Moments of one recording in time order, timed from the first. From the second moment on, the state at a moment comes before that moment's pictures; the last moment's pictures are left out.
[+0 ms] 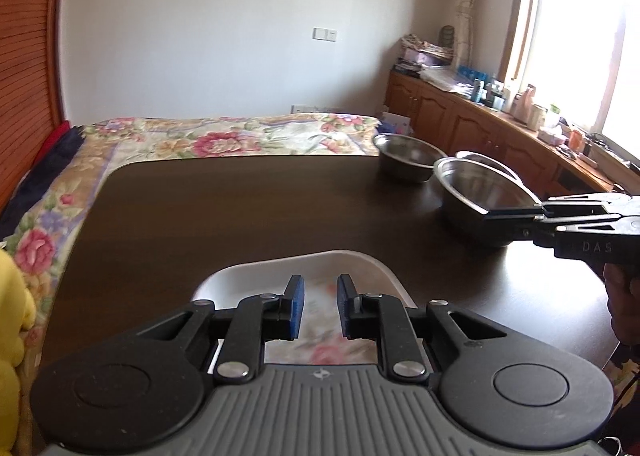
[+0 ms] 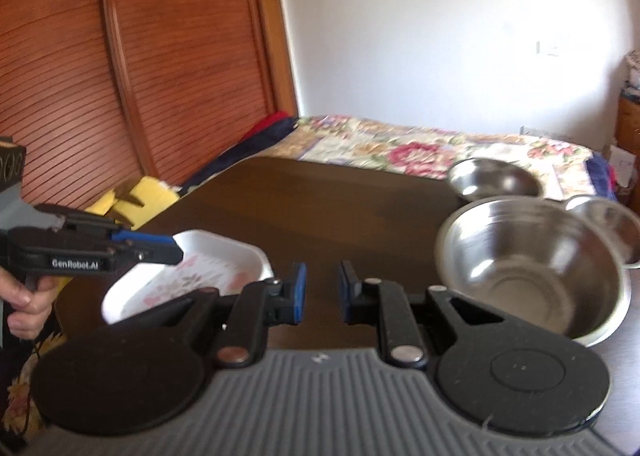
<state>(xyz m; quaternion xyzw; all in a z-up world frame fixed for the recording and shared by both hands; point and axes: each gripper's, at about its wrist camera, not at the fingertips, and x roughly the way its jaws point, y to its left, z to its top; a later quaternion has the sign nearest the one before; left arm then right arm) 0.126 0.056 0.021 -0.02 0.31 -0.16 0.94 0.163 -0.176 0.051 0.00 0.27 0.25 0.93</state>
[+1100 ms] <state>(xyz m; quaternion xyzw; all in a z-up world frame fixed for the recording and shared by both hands) 0.186 -0.088 0.024 0.01 0.30 -0.23 0.93 0.192 -0.311 0.027 0.03 0.23 0.10 0.97</state>
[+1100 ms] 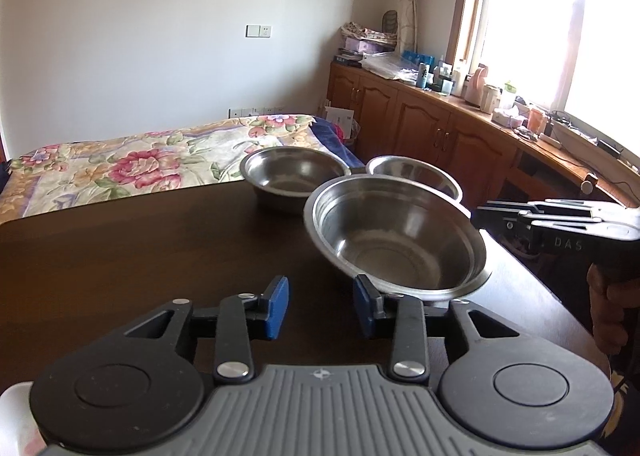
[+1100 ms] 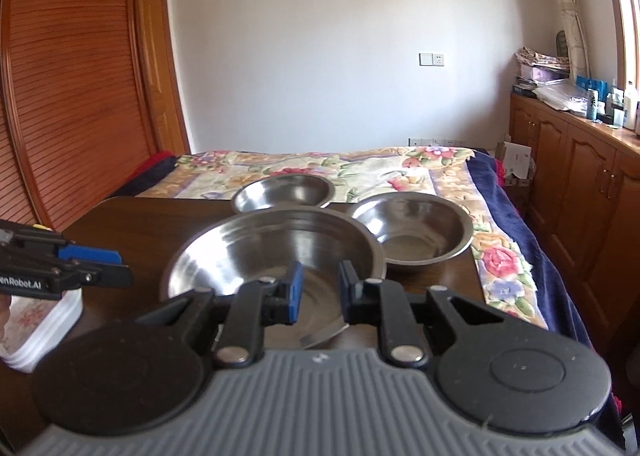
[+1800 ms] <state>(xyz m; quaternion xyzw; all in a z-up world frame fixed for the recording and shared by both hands) 0.230 -0.125 0.018 0.01 0.30 -0.23 0.93 0.216 -0.326 0.008 0.04 0.25 0.09 0.96</state>
